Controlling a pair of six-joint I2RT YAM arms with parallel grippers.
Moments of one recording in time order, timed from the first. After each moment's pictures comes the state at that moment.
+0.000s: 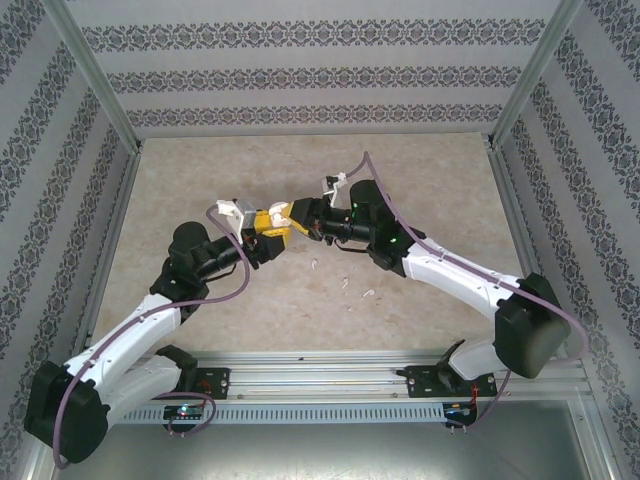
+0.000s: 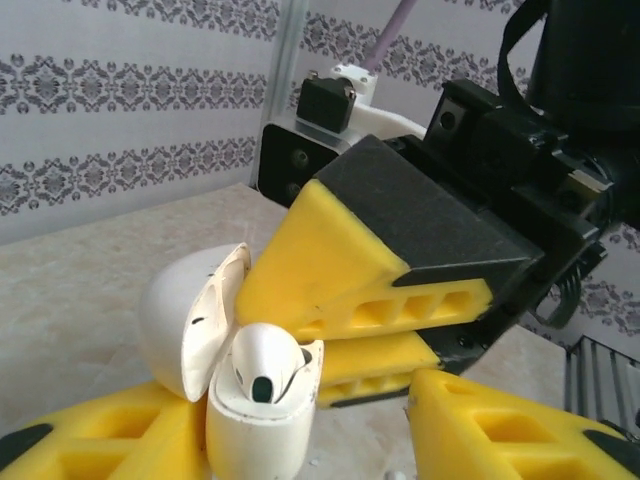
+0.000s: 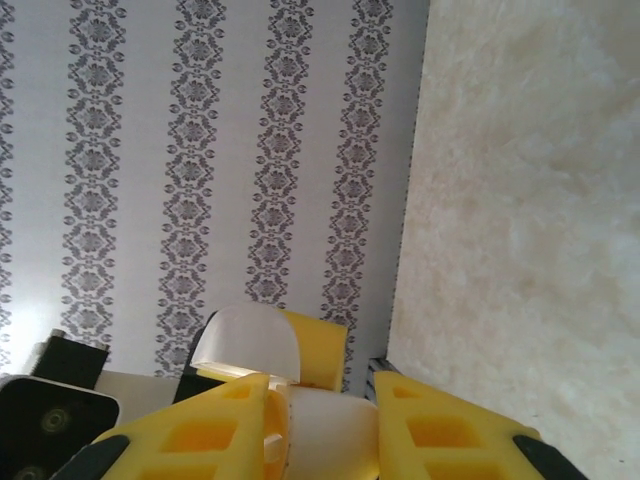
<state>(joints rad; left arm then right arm) -0.41 0.94 0.57 0.35 0.55 -0.21 0.71 1.42 1.01 0.19 -0.50 1.27</state>
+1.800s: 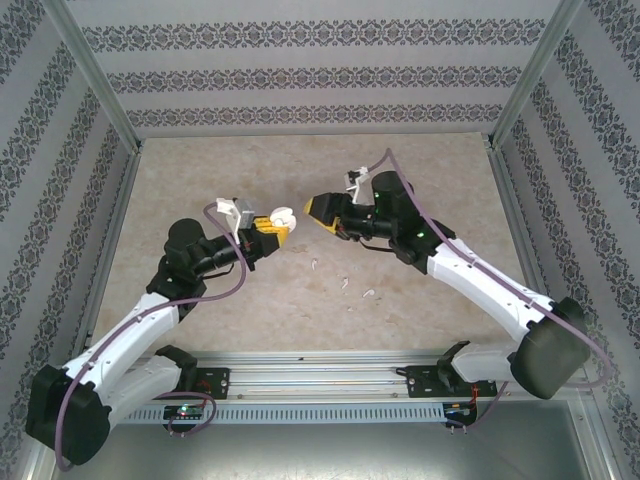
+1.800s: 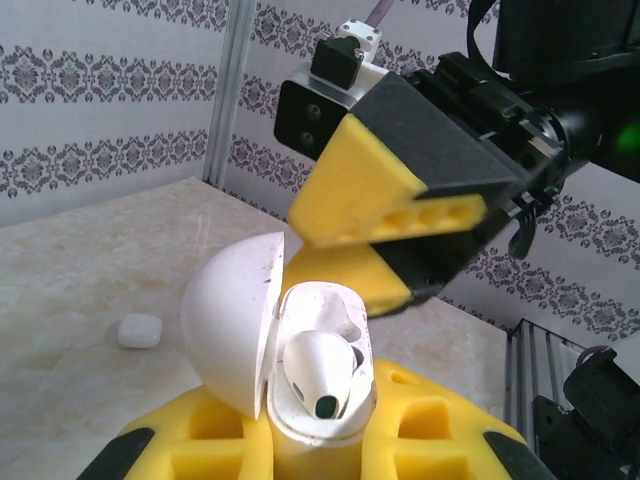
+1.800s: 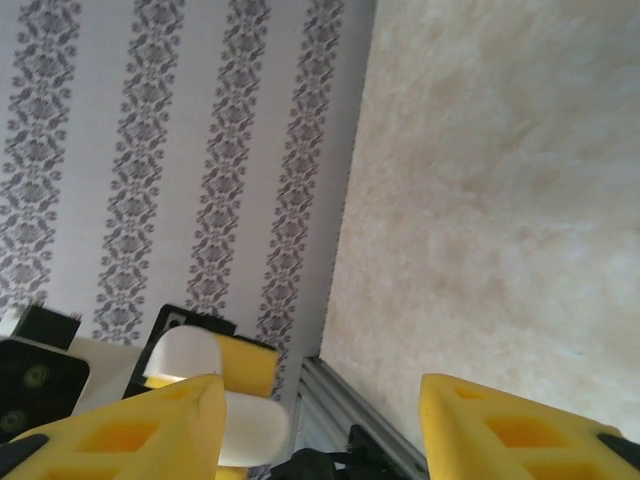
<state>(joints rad) -0.38 0.93 0.58 0.35 0.67 -0.24 0.61 1.29 1.05 -0.13 -0.52 1.07</state>
